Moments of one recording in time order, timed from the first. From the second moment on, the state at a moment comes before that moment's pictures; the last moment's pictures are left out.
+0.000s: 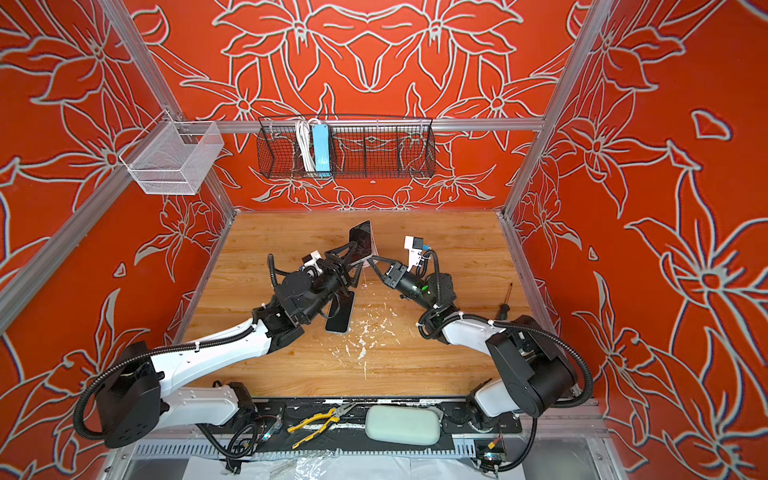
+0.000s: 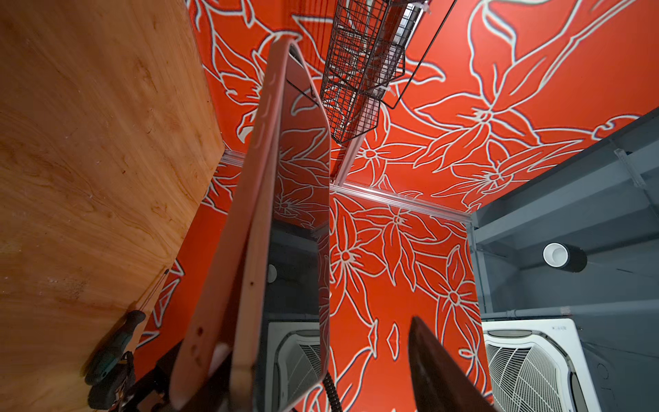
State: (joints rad) left arm -0.78 1.27 0.76 0.58 -0.24 -1.81; right arm 0.55 1.45 0.55 1.20 -0.46 1.24
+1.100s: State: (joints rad) left arm -0.71 1.34 0.80 0.58 -0.17 -1.74; right arm 0.55 1.43 0.55 1.21 -0.46 1.24
